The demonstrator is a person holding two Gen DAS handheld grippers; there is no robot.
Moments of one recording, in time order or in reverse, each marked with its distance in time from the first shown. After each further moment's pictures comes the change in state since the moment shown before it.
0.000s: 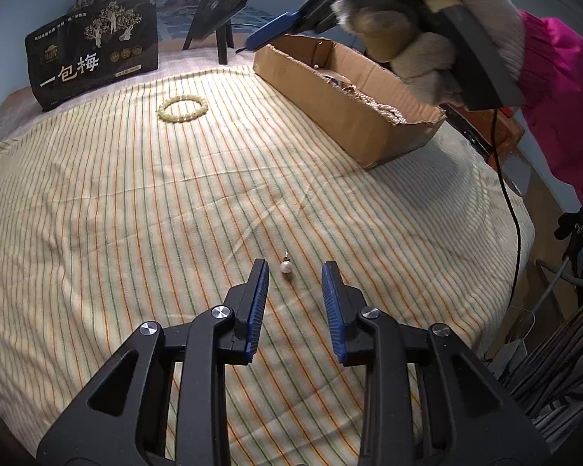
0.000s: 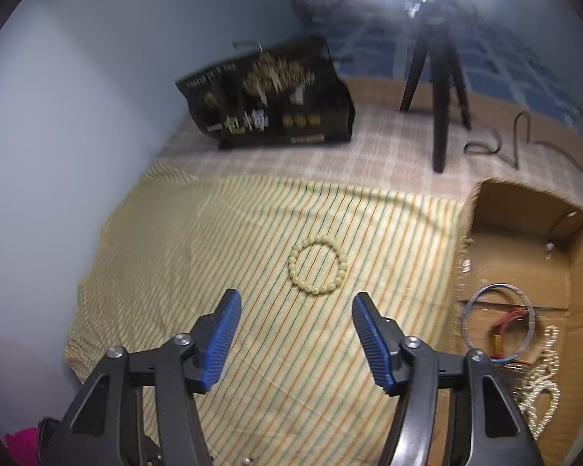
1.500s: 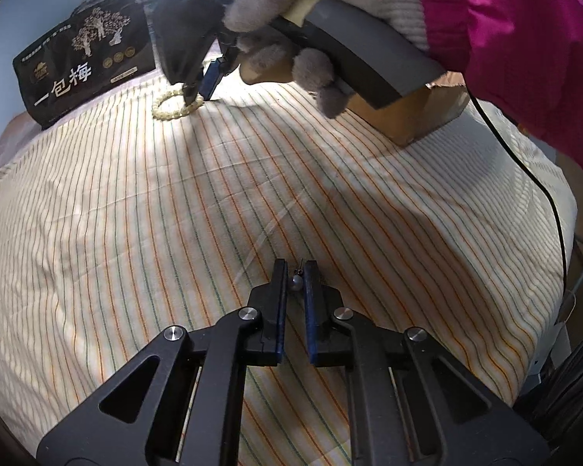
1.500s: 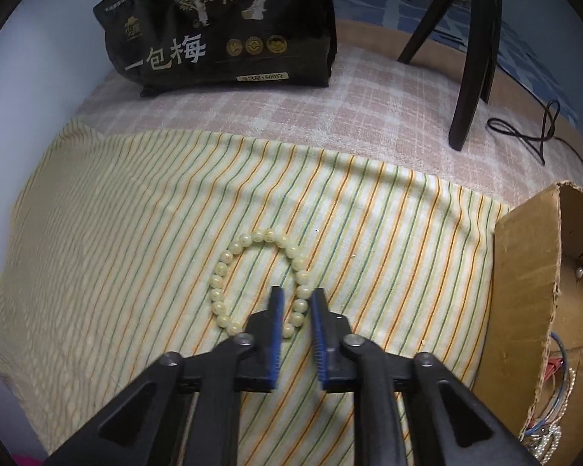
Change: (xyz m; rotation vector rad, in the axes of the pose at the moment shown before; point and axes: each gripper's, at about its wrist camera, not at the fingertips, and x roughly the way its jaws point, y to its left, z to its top) left arm 0.034 -0.005 0.005 0.088 0.026 0.122; right arm 0.112 -0.003 0.023 -0.038 0.124 -0.222
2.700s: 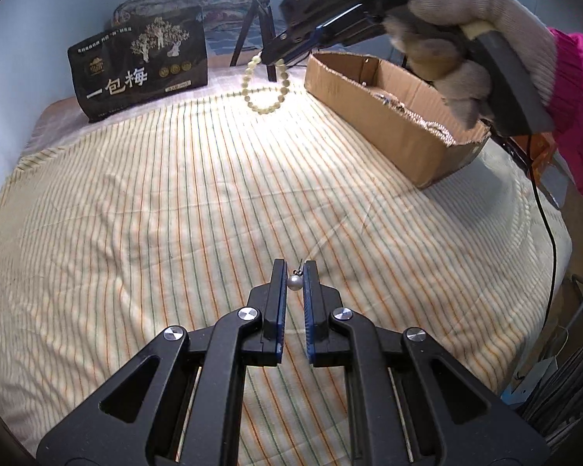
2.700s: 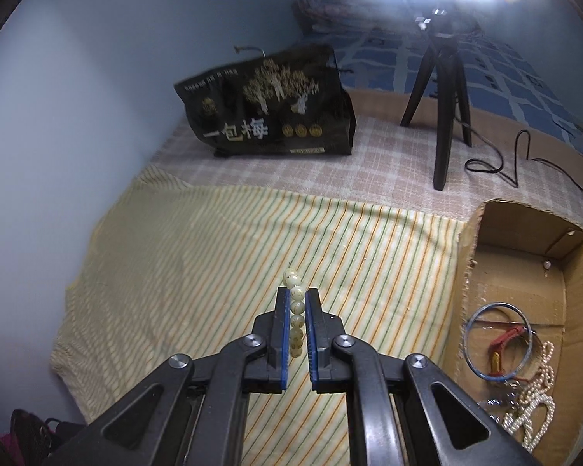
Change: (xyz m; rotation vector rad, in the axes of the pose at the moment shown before) left arm -0.054 0.029 0.006 -0.127 -0.040 0.043; right arm -0.113 -0.011 -0.035 0.017 -0.194 0.180
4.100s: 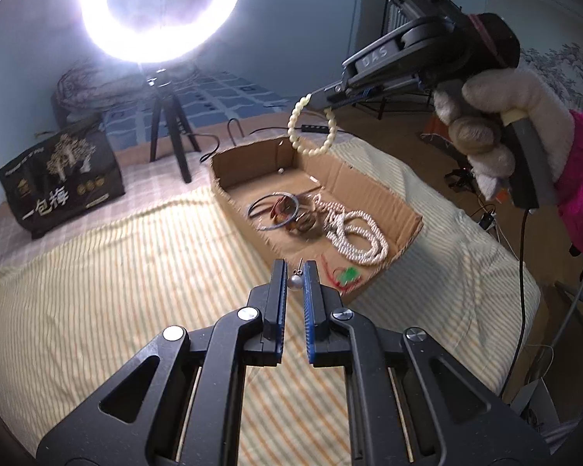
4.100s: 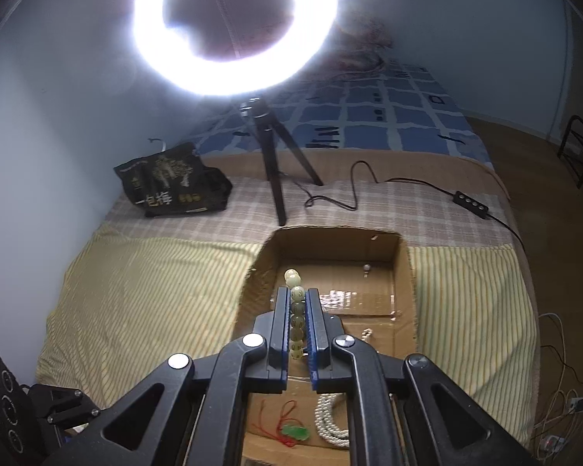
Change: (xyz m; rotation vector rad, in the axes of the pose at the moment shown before) left arm 0.013 -0.097 0.099 0.140 -0.186 -0.110; right arm -0.138 -0.136 -0.025 0.106 -0.163 -0.167
